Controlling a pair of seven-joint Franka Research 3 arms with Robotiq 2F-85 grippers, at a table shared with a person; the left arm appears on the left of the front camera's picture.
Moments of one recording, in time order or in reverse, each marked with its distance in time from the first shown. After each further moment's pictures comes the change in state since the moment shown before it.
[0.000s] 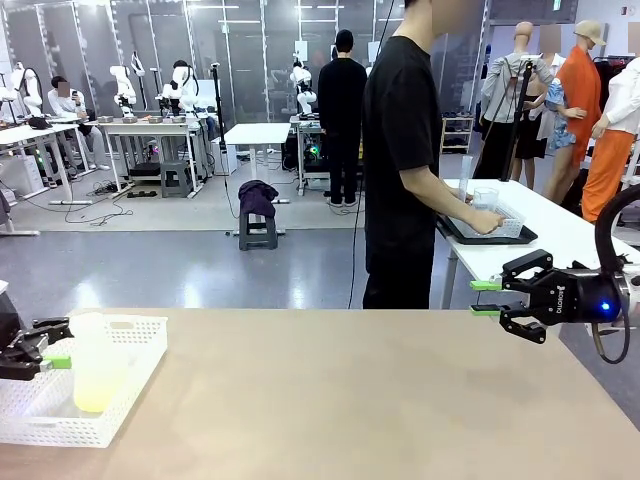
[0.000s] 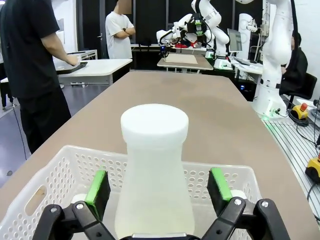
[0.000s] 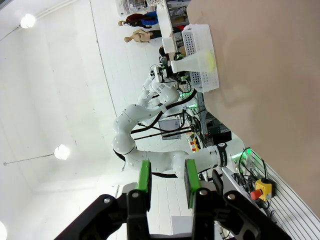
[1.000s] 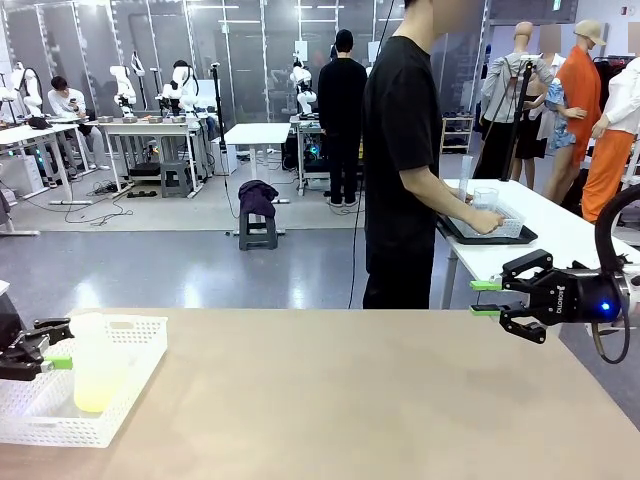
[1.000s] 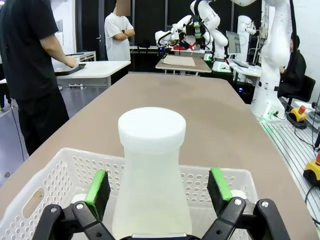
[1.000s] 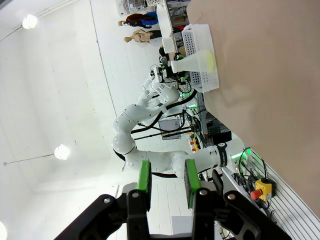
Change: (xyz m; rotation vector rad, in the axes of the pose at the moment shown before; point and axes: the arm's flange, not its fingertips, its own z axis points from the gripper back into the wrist) left arm 0.001 0.000 -0.001 -0.011 -0.017 0.009; right arm 0.000 0.000 0.000 0.000 0.000 0.000
